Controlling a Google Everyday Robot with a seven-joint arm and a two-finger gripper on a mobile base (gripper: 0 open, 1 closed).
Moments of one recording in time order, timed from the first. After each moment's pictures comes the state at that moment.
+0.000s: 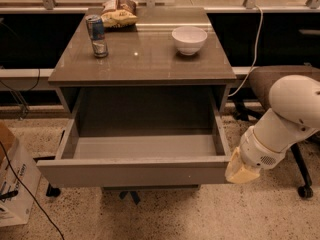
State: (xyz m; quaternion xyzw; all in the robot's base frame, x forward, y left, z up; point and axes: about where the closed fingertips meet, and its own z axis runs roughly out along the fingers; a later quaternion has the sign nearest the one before) arm 0.414 -0.208 0.707 -0.64 0.75 0.14 0.08
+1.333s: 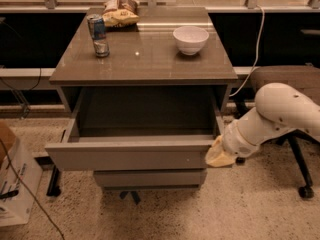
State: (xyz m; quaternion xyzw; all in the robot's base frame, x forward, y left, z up) arm 0.490 -0.174 0.663 -0.64 0.73 0.16 0.17
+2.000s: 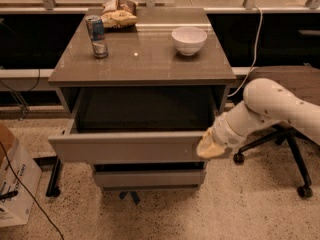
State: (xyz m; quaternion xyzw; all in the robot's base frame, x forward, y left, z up) arm 0.536 -0.152 0.653 -0.66 0.70 0.16 0.20
